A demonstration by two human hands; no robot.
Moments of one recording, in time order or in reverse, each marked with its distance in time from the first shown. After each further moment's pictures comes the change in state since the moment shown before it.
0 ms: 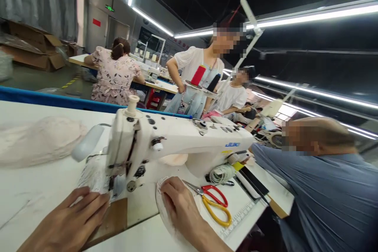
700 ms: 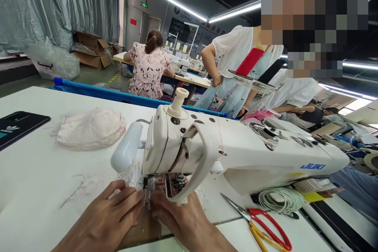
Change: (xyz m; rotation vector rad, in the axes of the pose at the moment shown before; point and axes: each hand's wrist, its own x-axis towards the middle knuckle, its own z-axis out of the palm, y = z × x) left_hand 0.008 -0.005 -0.014 -0.082 -0.209 -0.046; right_hand 0.045 -0.027 0.040 0.109 -0.098 -0.302
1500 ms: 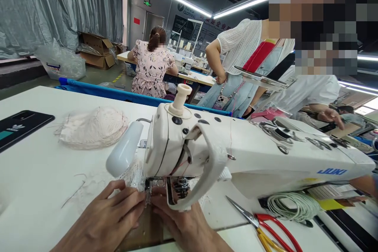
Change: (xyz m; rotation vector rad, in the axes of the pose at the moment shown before) left_hand -0.009 0.000 0.004 -0.078 -0.059 -0.080; right_hand 0.002 0.004 0.012 0.126 0.002 -0.059
